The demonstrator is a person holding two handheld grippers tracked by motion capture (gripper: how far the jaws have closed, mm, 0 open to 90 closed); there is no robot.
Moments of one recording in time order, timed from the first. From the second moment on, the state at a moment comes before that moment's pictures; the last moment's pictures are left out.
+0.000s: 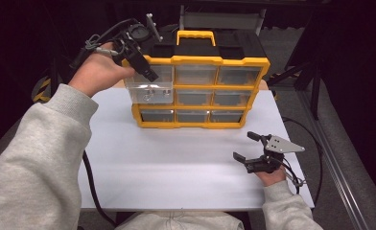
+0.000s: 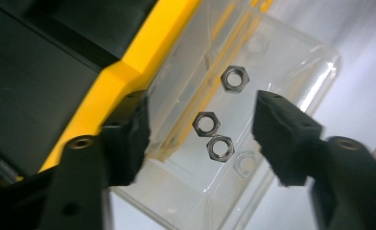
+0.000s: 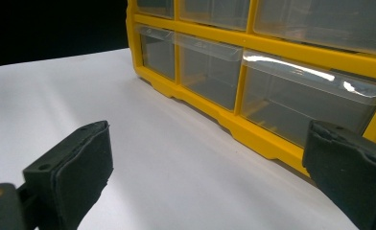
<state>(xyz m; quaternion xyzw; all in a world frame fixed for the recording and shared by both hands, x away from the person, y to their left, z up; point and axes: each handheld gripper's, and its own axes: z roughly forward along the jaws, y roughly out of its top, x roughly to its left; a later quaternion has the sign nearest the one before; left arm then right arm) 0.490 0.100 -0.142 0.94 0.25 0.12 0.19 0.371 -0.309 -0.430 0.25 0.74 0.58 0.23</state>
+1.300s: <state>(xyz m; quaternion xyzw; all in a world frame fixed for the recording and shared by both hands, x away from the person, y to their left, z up) 0.387 0.198 -0.201 0.82 0.20 0.17 0.50 0.370 -0.310 -0.428 0.25 0.74 0.58 0.23</state>
